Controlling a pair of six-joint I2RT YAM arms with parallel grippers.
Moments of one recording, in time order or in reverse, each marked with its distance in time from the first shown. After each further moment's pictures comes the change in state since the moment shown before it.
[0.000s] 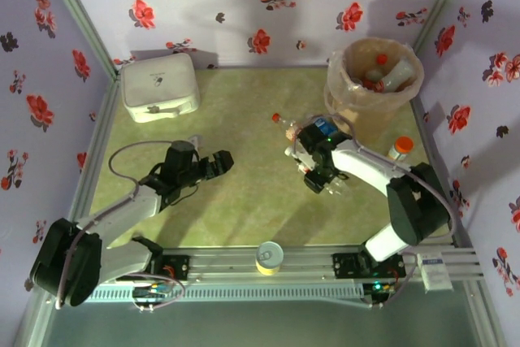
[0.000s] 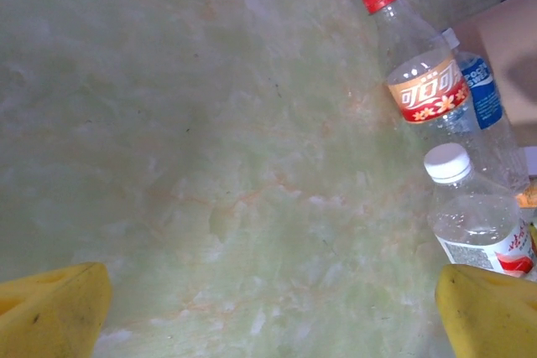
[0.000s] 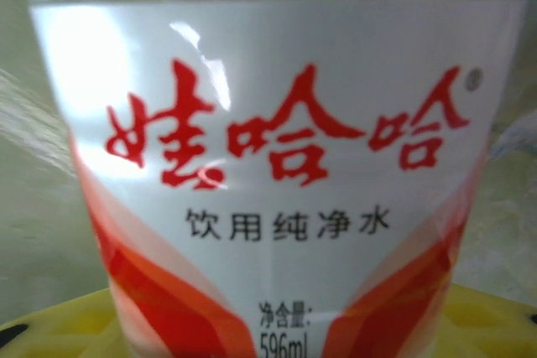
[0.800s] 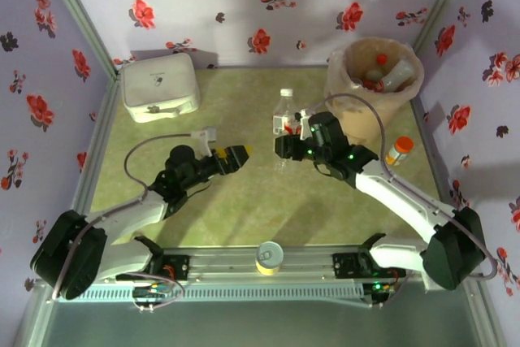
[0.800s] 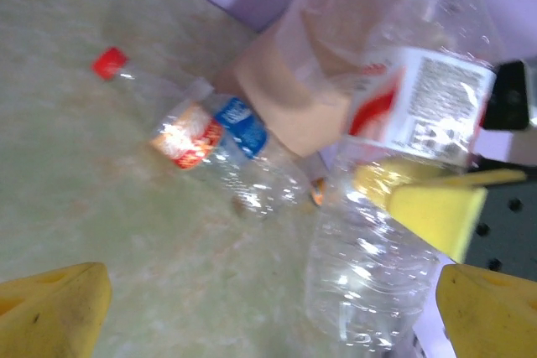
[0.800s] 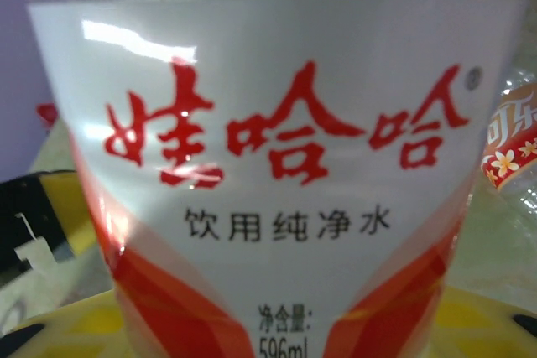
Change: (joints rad) left arm -0.141 0.061 -0.055 0.592 0.148 -0.046; right arm 0.063 -0.317 -0.070 0.596 -0.314 0.749
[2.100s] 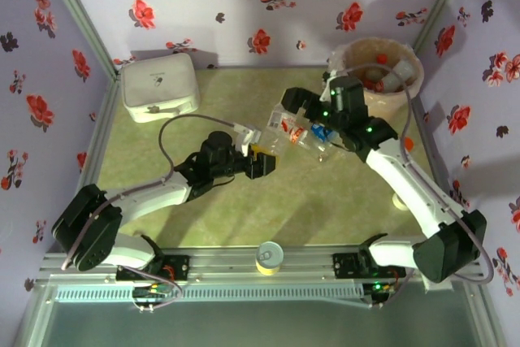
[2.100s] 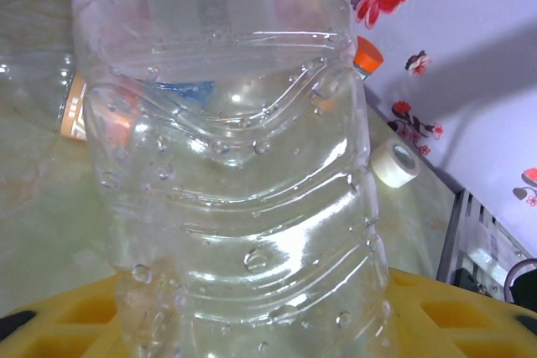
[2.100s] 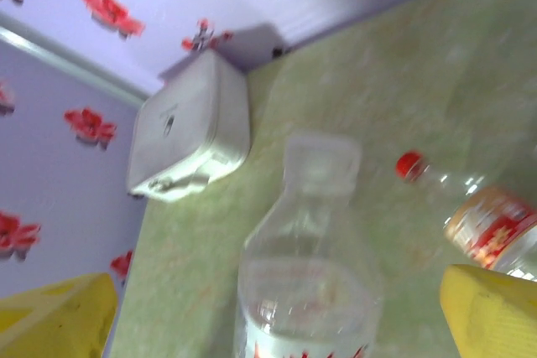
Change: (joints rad) left arm -0.164 0.192 0.285 -0.295 0.002 0.381; right arm -0.158 0.066 0.330 -0.140 0.015 0.208
